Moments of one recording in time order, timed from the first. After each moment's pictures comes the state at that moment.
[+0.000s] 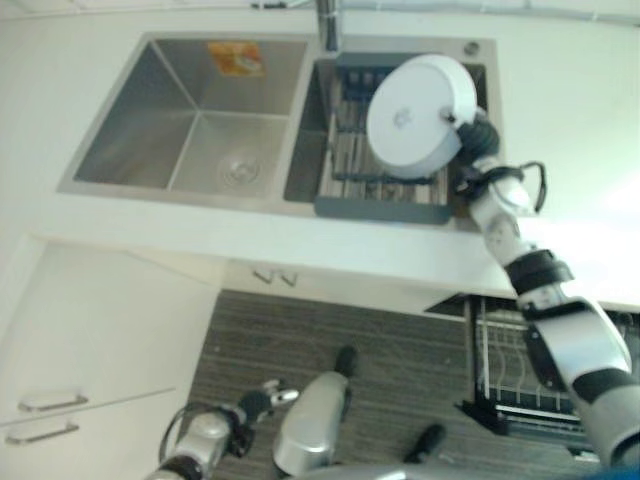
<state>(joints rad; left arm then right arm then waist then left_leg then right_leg) -0.05 0.40 -0.39 0.99 -0.30 -0.10 -0.37 -0.95 -0.41 0.19 0.69 0.71 -0.06 -0.04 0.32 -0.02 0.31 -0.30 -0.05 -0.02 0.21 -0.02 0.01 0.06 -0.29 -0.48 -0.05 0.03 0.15</state>
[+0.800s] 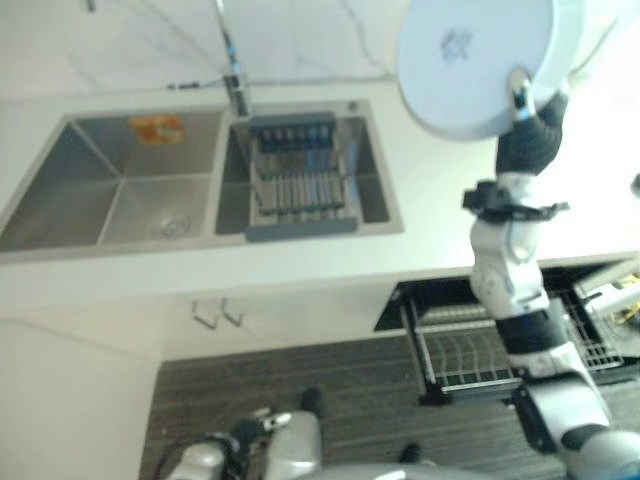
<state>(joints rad) 0.07 0.33 -0.28 1.07 -0.21 -0.09 -0.35 -0.46 -0.27 0.15 0.01 0.60 -0.52 -0.29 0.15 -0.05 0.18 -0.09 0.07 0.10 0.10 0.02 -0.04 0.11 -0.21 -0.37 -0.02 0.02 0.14</state>
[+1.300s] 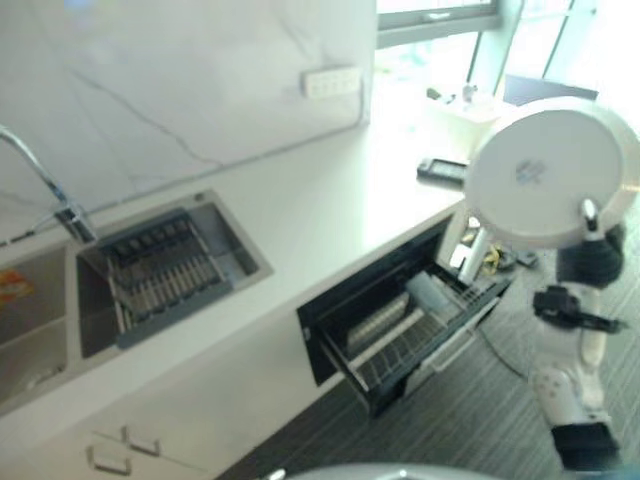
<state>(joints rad) 0.23 0.27 -0.24 1.11 -0.26 -0.02 -0.28 -0.01 -0.40 -0.08 -0.08 0.85 -0.51 -0.12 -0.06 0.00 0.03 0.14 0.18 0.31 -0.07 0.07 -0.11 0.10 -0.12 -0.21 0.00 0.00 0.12</state>
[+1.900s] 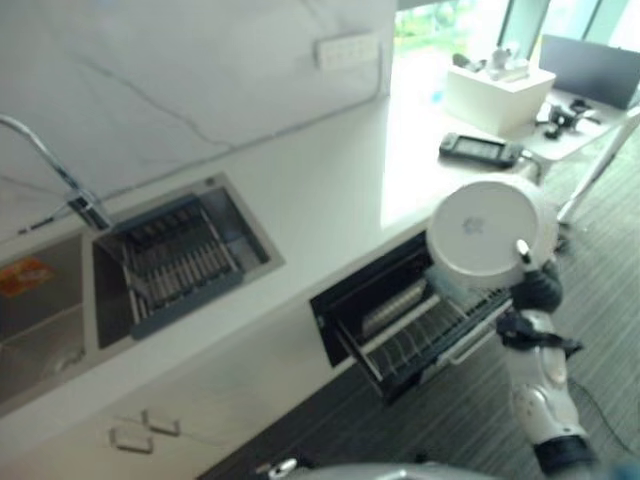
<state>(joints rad) 0.17 0.26 -0.28 1.07 -0.27 -0.02 -0.27 0.00 -0.34 0.07 0.16 0.80 -0.44 -0.14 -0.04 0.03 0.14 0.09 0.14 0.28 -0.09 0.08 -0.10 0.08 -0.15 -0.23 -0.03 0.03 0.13</state>
